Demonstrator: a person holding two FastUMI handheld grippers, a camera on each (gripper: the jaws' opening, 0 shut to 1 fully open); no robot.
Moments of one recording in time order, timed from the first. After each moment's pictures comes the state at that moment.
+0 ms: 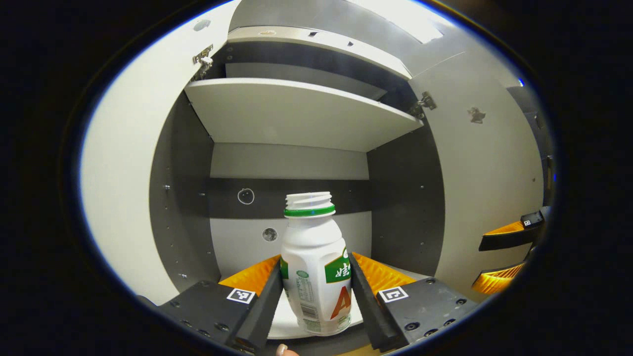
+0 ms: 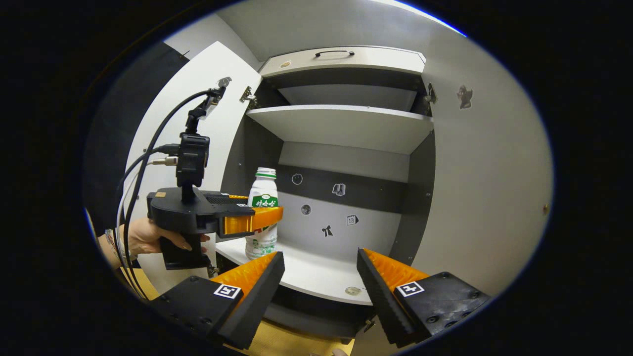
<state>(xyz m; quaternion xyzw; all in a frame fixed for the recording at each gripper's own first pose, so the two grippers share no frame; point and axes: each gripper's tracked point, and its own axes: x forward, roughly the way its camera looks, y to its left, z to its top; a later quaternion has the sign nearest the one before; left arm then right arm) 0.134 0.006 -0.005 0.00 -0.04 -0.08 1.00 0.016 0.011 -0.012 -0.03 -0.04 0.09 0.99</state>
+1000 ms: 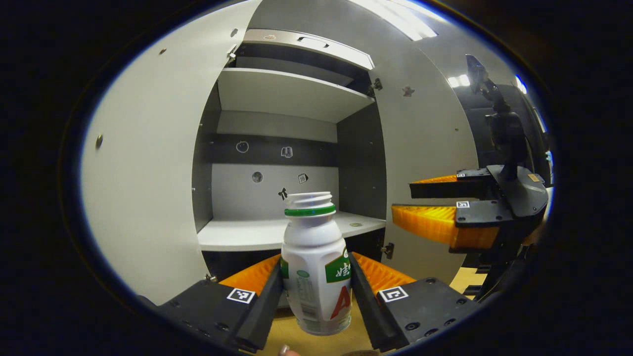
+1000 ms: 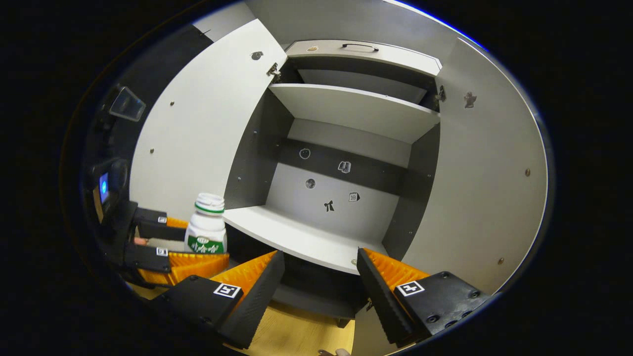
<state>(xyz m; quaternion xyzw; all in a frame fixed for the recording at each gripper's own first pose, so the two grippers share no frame) -0.023 -0.028 -0.159 -0.03 0.02 -0.14 0.99 -0.016 0.036 -0.077 -0.08 -0.01 0.05 1.00</state>
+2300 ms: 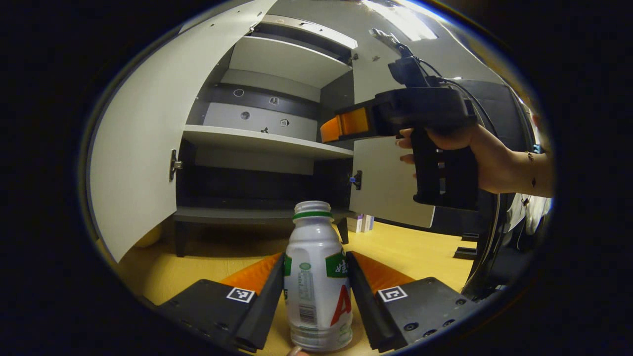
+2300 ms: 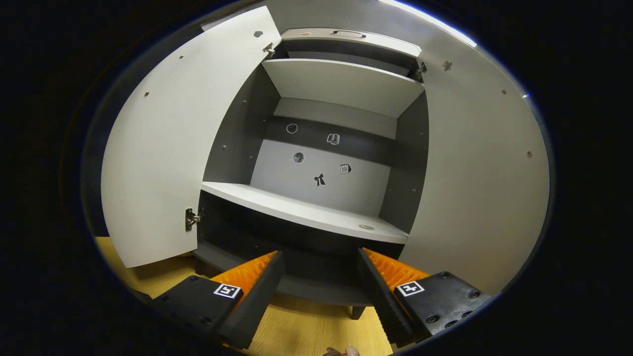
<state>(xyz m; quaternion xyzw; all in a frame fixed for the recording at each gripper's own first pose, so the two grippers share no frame) -0.097 -0.084 -0.360 -0.06 0.04 -0.18 0.98 0.007 0.049 -0.183 -0.08 -0.01 -0.01 1.00</state>
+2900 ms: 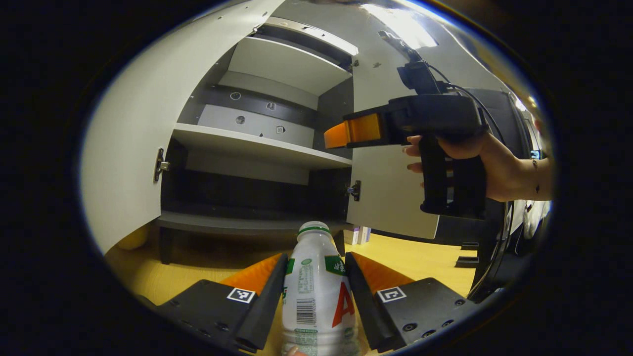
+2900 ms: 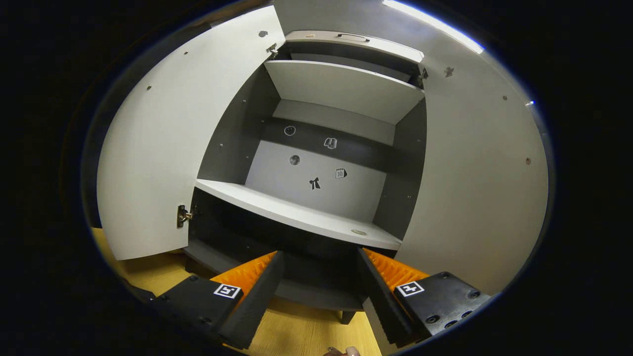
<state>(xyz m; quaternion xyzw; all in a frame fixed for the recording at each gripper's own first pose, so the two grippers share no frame) -0.064 -0.094 -0.357 -0.08 0.01 -0.20 0.98 0.012 0.033 -0.188 -0.09 -0.01 -0.02 1.00</state>
